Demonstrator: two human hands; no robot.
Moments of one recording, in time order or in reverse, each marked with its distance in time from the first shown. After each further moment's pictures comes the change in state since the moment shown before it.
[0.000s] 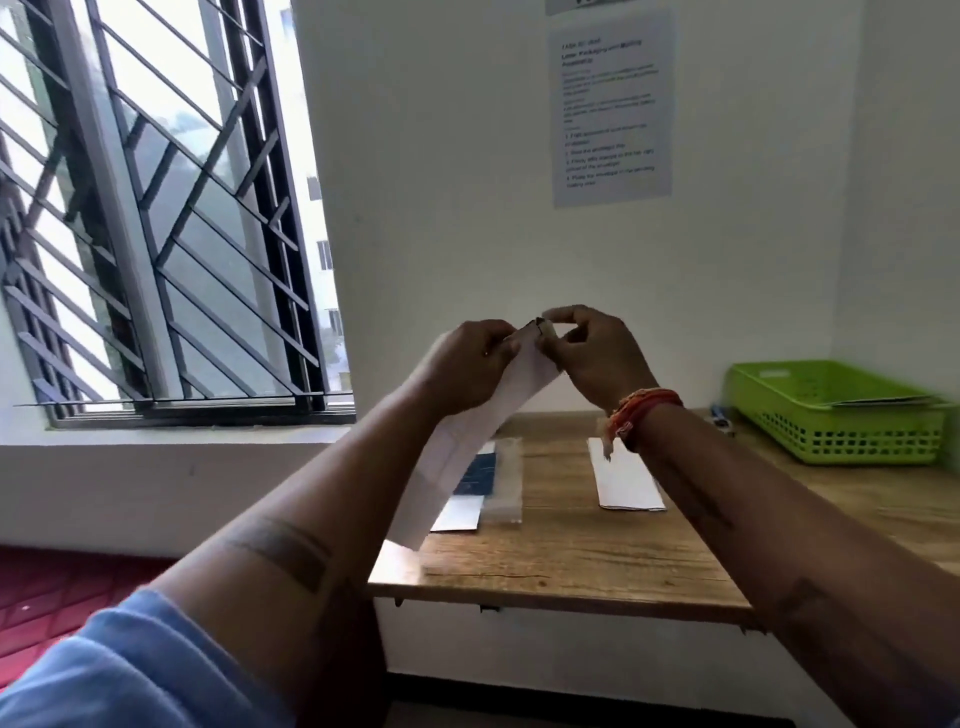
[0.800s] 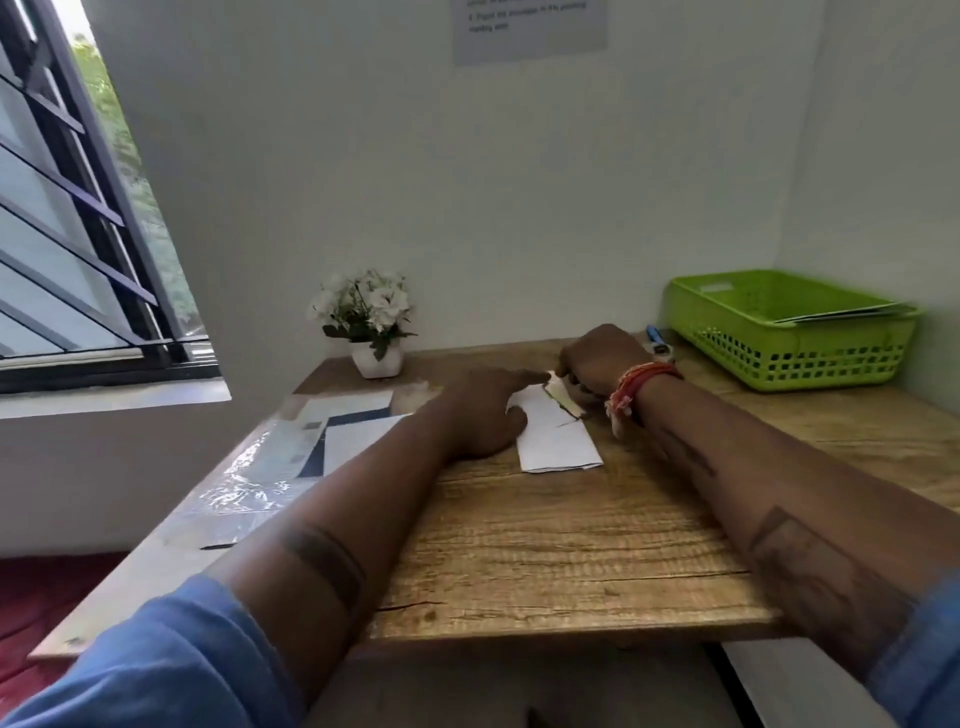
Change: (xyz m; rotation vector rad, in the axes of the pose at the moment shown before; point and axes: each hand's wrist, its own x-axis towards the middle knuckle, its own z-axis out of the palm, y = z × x) left_hand 0.023 -0.042 0.222 0.113 -0.584 0.054; right_hand 0.046 0.201 -0.035 -0.667 -0.331 0.444
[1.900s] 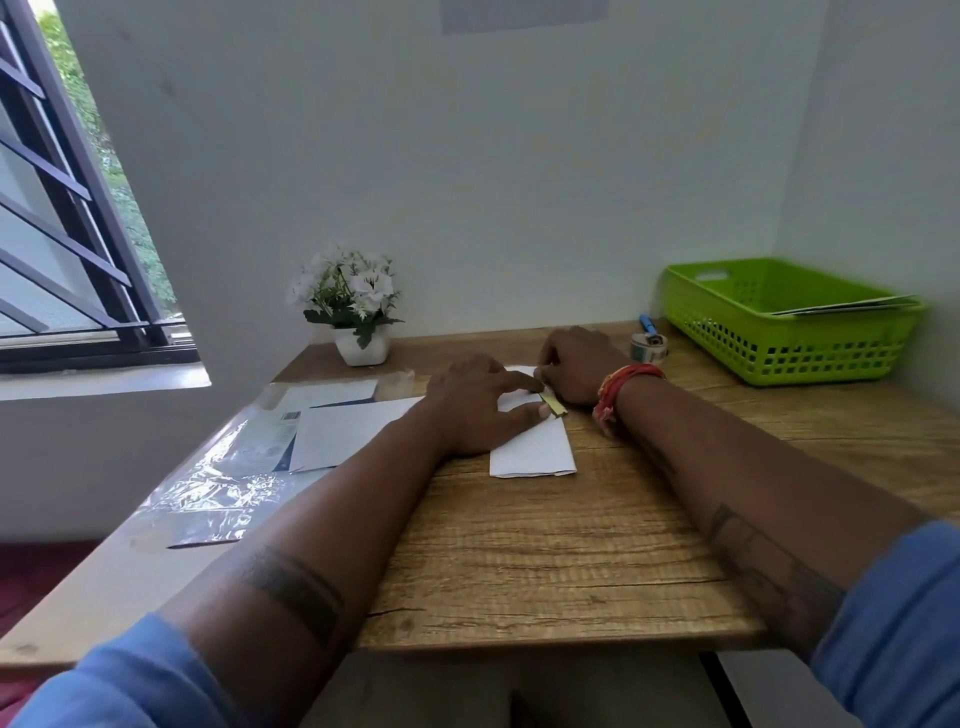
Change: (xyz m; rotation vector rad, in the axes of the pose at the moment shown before) left_hand 0.001 0.006 0.009 -0.014 -0.023 -0.092; right_hand 0.009 0.002 0.018 -0.223 -0.005 -0.202
